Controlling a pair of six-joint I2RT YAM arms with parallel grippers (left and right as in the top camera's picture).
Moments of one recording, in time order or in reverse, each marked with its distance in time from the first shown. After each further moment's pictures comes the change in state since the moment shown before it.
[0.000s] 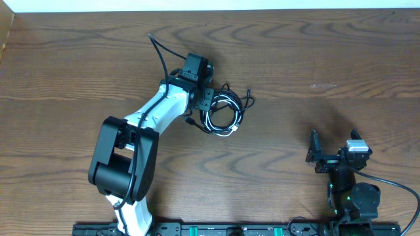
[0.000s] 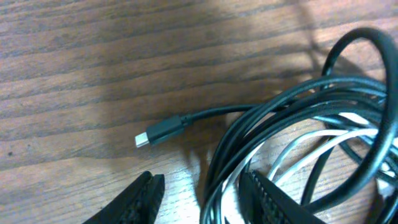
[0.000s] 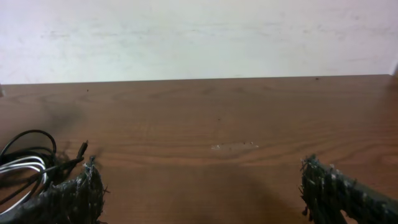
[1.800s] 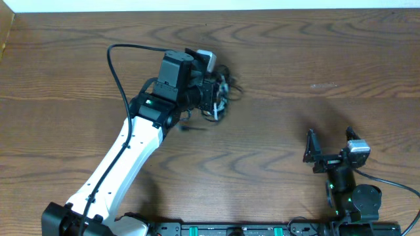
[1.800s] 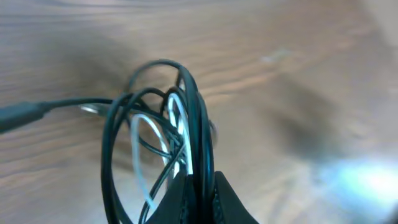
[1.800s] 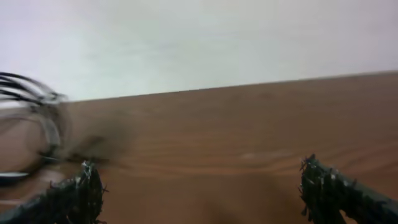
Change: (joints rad) left arm -0.023 -0.486 -0.095 0.012 0.328 -0.107; right arm 0.000 0.000 0.000 0.042 -0.117 0.149
